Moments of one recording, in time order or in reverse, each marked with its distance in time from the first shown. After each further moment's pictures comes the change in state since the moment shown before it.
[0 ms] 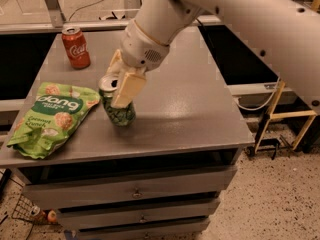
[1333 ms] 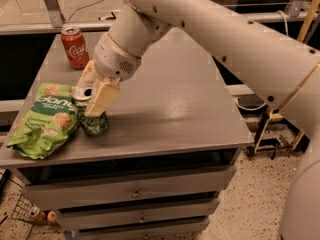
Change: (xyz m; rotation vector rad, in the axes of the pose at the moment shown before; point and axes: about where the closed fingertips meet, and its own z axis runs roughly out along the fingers) arm -0.037 -0.012 0.059 -0.098 -0.114 -0.116
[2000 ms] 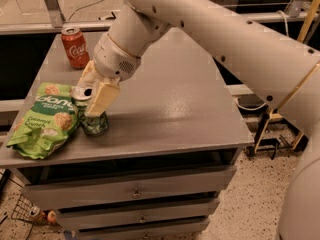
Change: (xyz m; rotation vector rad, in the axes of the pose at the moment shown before) arm -0.001 0.000 -0.001 0.000 -0.001 0.000
